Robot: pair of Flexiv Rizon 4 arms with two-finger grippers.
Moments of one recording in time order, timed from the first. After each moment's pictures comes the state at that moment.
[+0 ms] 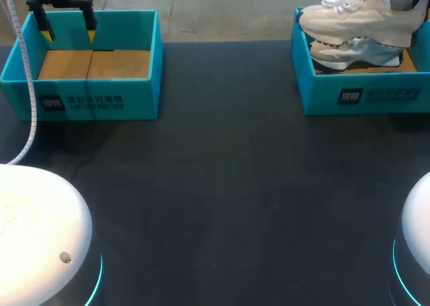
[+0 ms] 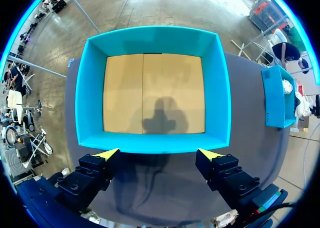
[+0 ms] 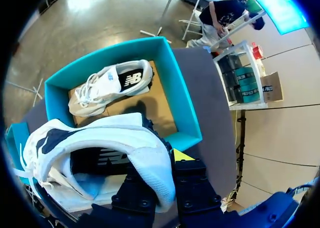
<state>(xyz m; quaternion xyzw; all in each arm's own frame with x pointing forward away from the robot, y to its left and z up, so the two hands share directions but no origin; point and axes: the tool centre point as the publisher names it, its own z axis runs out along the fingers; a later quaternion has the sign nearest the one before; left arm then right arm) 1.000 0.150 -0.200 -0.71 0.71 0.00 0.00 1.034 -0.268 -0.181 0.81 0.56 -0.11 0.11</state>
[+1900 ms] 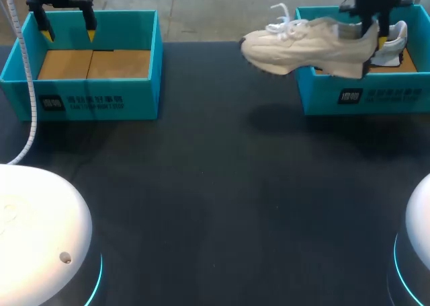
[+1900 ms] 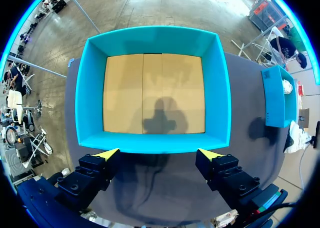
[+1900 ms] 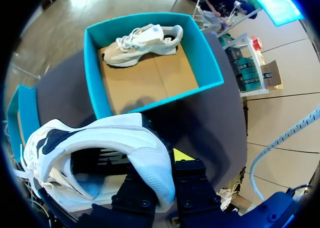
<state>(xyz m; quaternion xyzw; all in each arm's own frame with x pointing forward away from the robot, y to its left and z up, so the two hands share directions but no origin) 1.000 0.150 -0.200 -0.71 0.71 0.00 0.00 0.908 -0.110 -0.174 0.81 0.56 -0.12 0.10</state>
